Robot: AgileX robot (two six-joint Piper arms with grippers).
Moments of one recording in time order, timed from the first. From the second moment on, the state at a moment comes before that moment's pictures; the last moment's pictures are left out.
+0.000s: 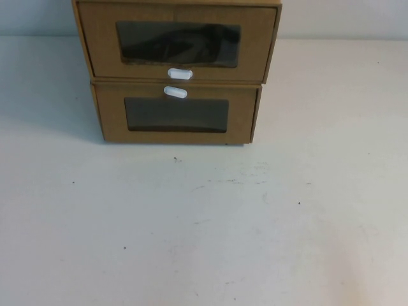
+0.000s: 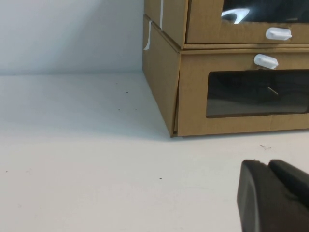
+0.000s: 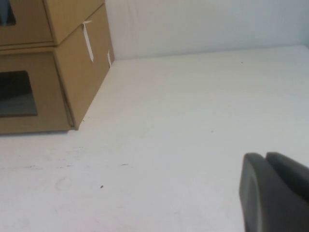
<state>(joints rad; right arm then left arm) 0.11 -0.01 0.03 -0.11 0.16 0.17 -0.11 -0.01 0.03 -0.69 0.19 0.66</state>
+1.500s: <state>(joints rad) 0.11 -0.01 0.03 0.15 0.35 -0.17 -0.09 -0.01 0.03 -0.09 0.14 0.13</state>
